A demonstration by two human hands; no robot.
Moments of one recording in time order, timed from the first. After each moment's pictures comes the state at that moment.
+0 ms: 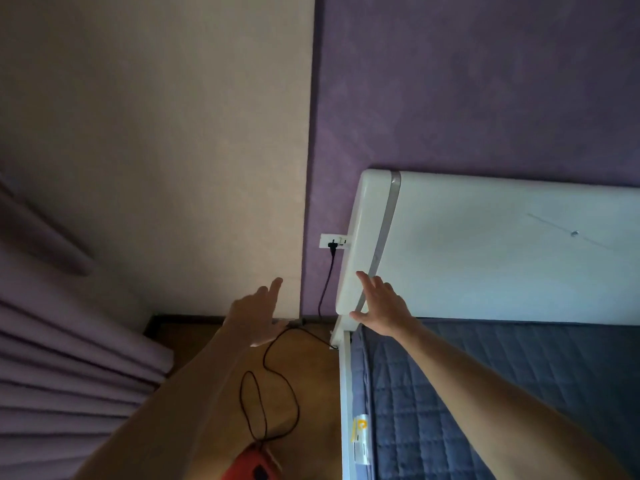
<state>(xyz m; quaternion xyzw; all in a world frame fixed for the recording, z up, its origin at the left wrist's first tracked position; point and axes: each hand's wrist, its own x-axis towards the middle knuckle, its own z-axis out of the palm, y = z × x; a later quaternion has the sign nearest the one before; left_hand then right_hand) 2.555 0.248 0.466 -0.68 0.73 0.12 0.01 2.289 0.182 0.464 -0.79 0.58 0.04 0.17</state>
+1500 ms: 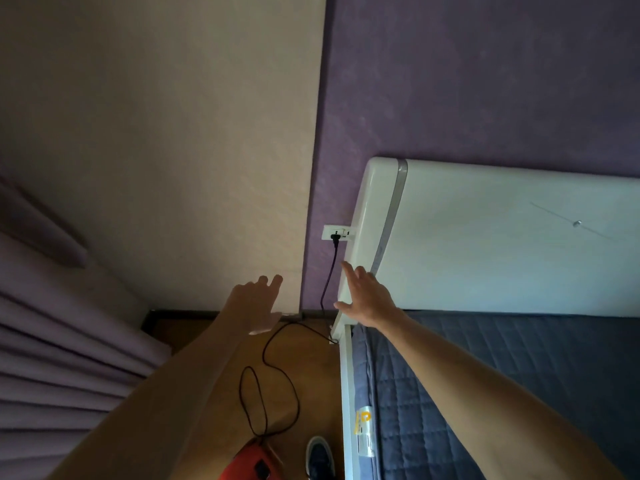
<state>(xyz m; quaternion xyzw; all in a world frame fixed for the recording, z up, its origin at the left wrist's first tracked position) 2.571 0.245 0.453 -0.64 0.76 0.05 0.09 2.331 0.196 0.459 -0.81 0.57 0.02 0.15</state>
